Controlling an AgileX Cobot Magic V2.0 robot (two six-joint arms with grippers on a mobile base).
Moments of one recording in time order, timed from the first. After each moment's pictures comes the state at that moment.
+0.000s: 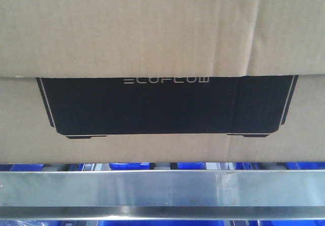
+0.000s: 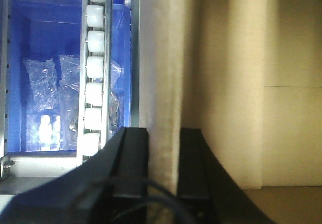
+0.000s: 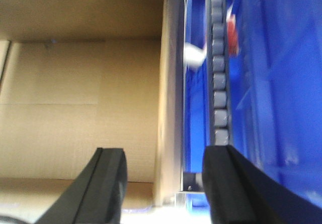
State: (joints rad) left arm -0.32 1.31 -1.36 0.06 1.09 -0.26; right arm 0.05 0.95 -1.28 0.07 1.12 0.13
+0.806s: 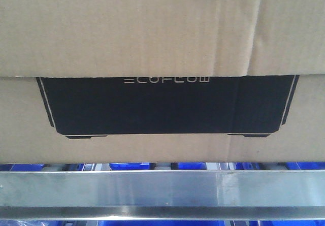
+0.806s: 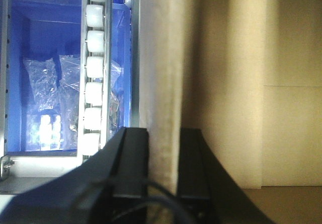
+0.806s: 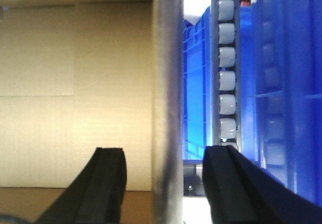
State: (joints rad) left arm -0.32 1.31 -1.37 0.06 1.09 -0.26; right arm 0.07 1.23 -1.36 0.05 1.12 0.15
